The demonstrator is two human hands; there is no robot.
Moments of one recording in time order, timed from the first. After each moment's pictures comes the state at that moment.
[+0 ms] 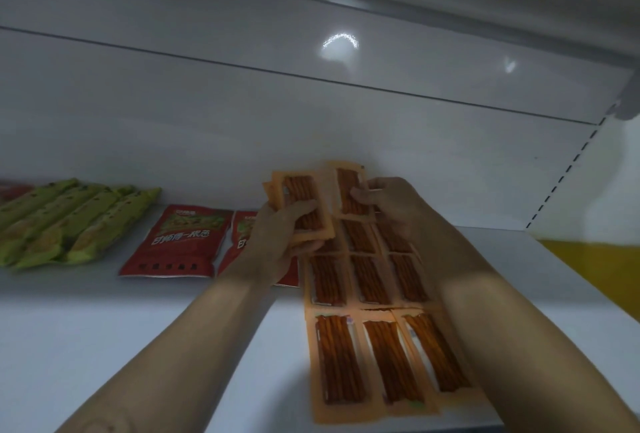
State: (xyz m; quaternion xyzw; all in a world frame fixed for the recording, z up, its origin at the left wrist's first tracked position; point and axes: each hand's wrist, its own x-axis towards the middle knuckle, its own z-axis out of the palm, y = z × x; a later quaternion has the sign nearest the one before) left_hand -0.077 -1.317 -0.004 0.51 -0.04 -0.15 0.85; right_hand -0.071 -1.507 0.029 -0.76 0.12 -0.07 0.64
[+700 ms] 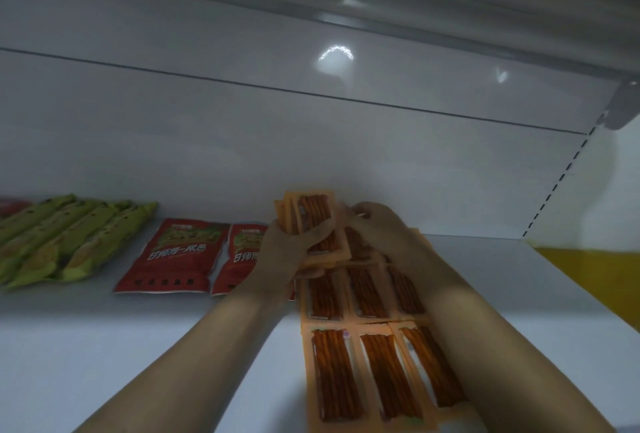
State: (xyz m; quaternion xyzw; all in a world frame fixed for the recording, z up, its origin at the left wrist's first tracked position) left_hand -0.089 -1.327 -0.008 0.58 -0.07 -0.13 0.80; right_hand -0.087 -1.493 0.016 -0.89 0.10 -0.08 0.44
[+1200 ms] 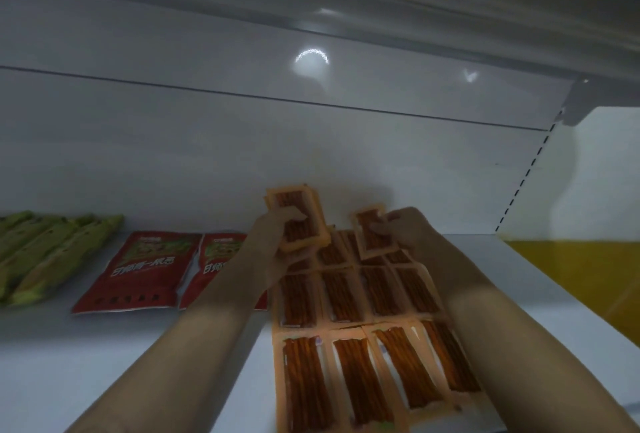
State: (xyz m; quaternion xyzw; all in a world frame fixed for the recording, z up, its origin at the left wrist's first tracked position) left_hand -0.072 -1.352 0.015 0.48 -0.01 -0.24 0.85; right_hand -0.077 -1.596 0.001 -0.83 0.22 -0.13 0.49
